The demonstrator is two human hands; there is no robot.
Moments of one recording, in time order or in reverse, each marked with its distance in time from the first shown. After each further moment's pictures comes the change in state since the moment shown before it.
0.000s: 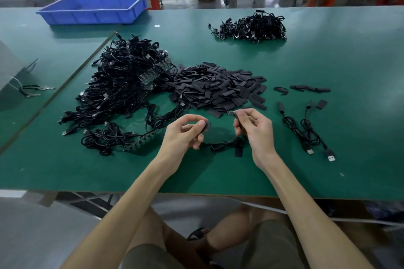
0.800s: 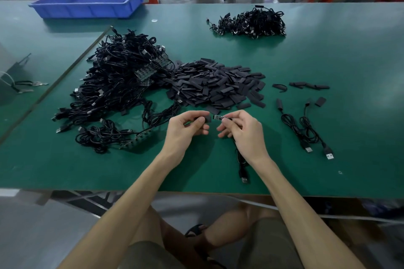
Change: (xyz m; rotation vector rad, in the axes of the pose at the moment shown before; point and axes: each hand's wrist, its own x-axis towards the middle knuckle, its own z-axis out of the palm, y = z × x) left_hand 0.019 -0.012 0.007 0.132 0.090 0.110; right_hand -0.008 0.001 0.011 -0.389 -0.112 -0.092
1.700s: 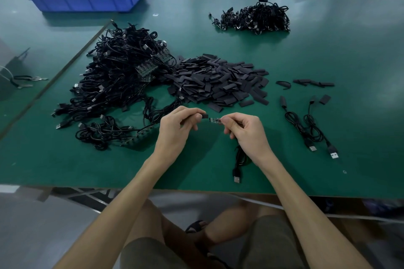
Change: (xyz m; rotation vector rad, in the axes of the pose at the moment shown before) left_hand -0.006 0.008 -0.019 0.536 0.056 0.401; right_hand 0.002 0.004 -0.002 0.015 -0.101 -0.025
